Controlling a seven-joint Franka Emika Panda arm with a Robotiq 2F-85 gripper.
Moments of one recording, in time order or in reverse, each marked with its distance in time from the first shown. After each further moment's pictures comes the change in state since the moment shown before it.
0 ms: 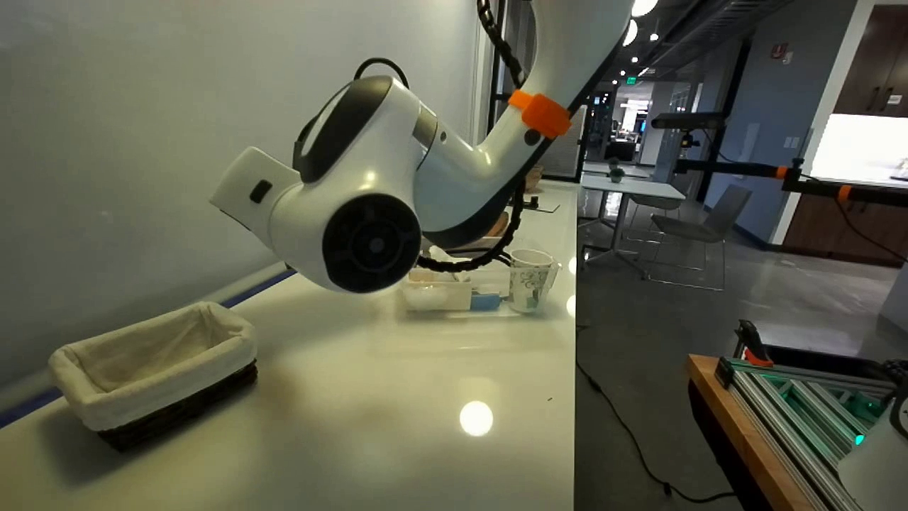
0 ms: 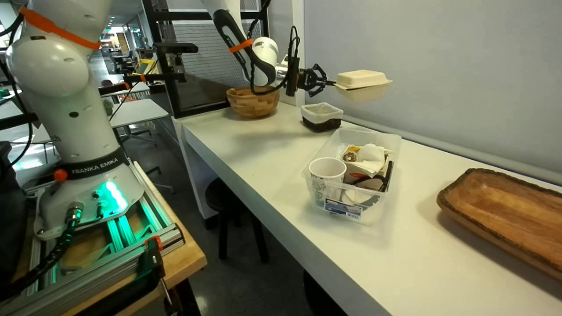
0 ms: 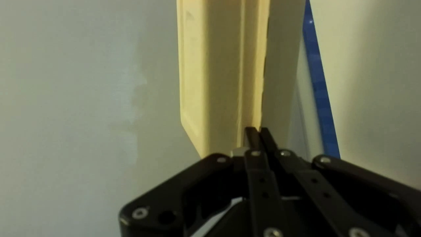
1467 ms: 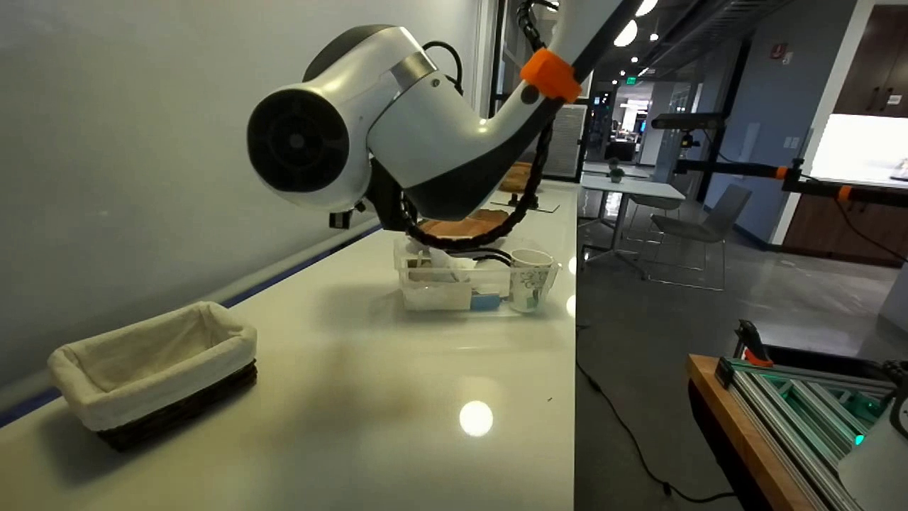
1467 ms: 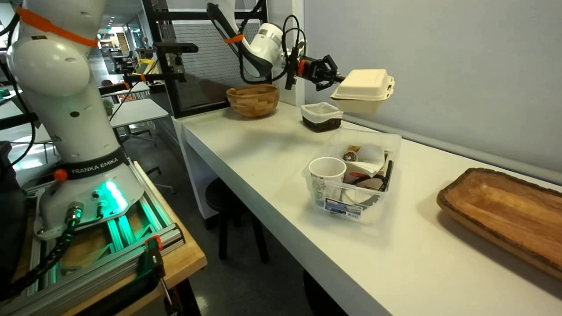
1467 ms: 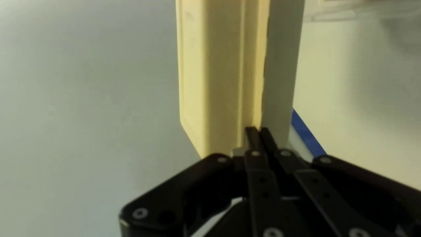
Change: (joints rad) arm 0.020 -0.061 -0.069 0.022 0.485 -0.133 -0.049
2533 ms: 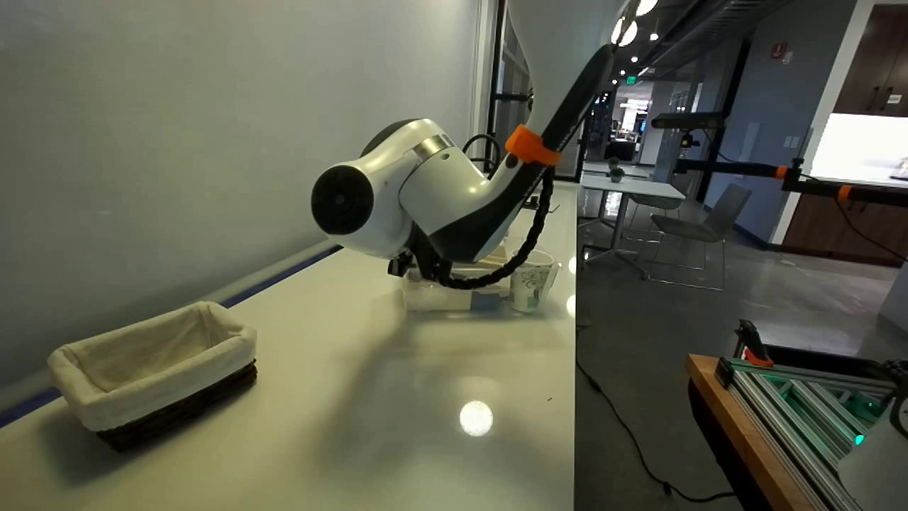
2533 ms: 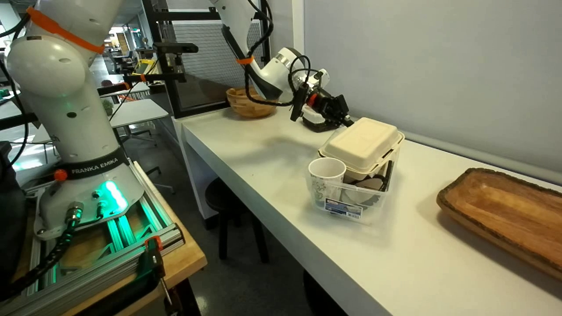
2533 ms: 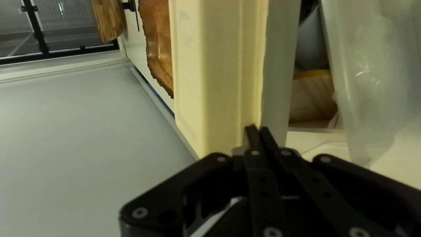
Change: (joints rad) arm -0.067 0.145 -0.116 0.020 0.251 0.073 0.100
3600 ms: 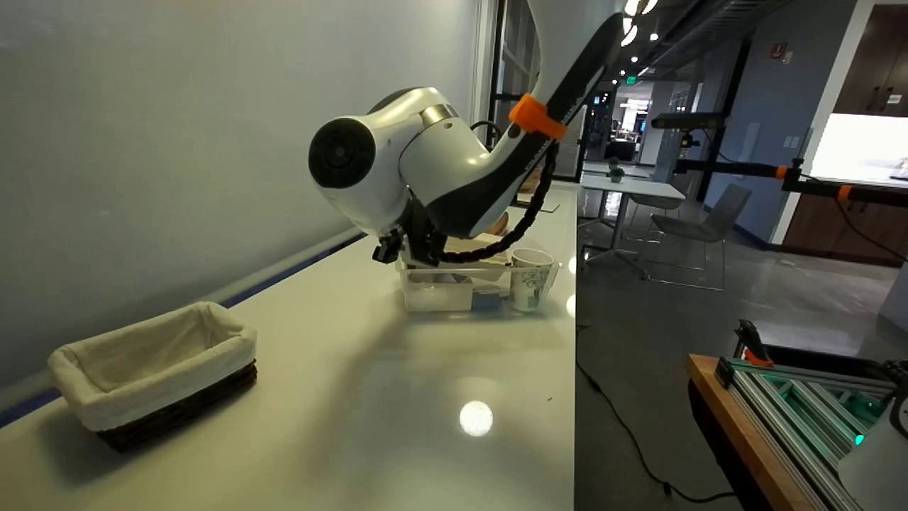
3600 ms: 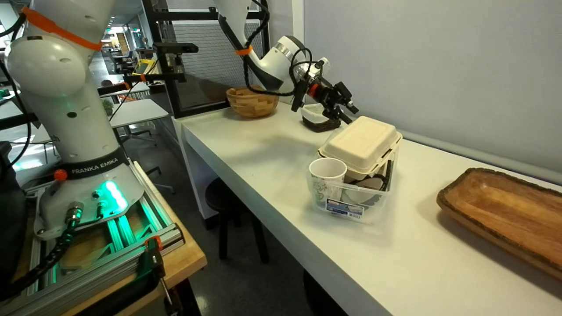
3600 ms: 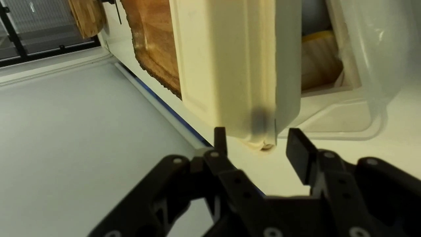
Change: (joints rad) arm 0.007 -0.064 -0.016 -0.011 0.046 0.082 0.001
